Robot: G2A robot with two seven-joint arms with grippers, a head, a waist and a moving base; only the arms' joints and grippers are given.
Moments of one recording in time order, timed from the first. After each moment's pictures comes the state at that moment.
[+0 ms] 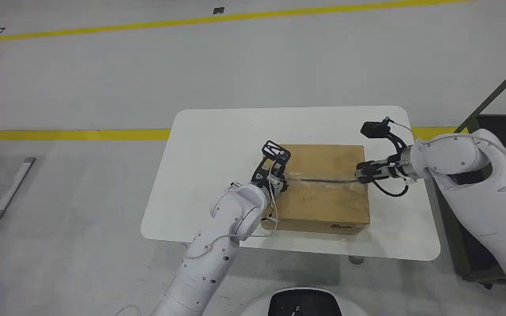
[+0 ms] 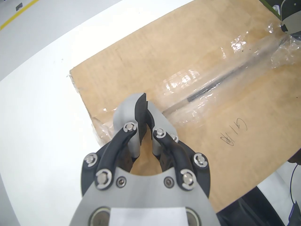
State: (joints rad) left arm 0.89 -1.38 -0.94 -1.52 1.28 -0.12 -0.77; right arm -0.83 -0.99 1.26 -1.48 -0.40 0.07 1.33
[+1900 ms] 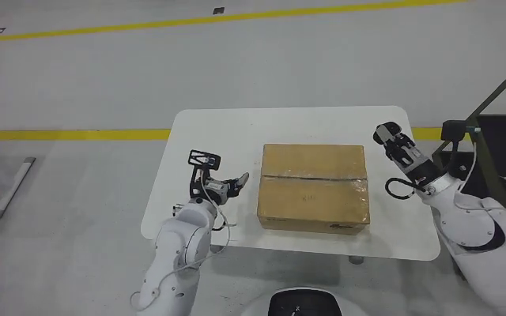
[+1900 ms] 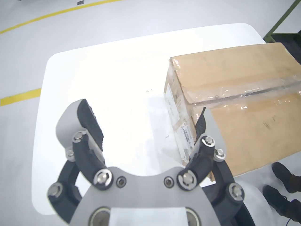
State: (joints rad) left arm 1.23 -1.32 -1.36 -1.89 1.32 -0.06 -0.71; right arm -1.31 -1.01 1.47 -1.73 -0.32 -0.34 0.12
